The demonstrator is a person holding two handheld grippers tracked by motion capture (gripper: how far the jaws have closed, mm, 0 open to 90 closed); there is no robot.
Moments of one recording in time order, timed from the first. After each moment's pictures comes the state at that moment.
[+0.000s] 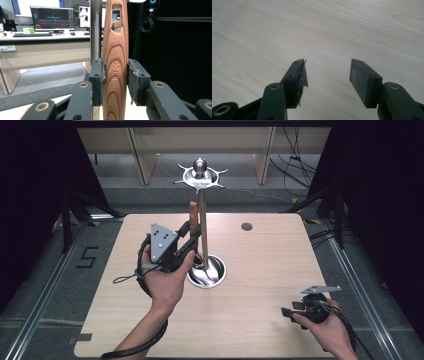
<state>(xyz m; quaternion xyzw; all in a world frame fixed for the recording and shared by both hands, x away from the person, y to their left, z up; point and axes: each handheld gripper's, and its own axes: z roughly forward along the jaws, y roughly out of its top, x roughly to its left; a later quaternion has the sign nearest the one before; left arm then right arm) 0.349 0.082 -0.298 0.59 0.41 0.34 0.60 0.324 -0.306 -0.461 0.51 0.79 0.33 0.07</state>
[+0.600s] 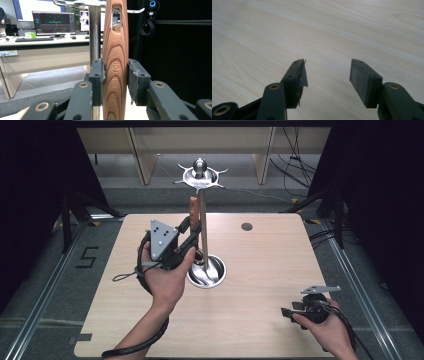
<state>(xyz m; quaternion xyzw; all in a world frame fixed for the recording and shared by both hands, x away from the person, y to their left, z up) 0.349 0.079 -0.290 0.59 0.40 0.35 0.61 0.321 -0.303 -0.460 0.53 0.78 0.32 0.06</state>
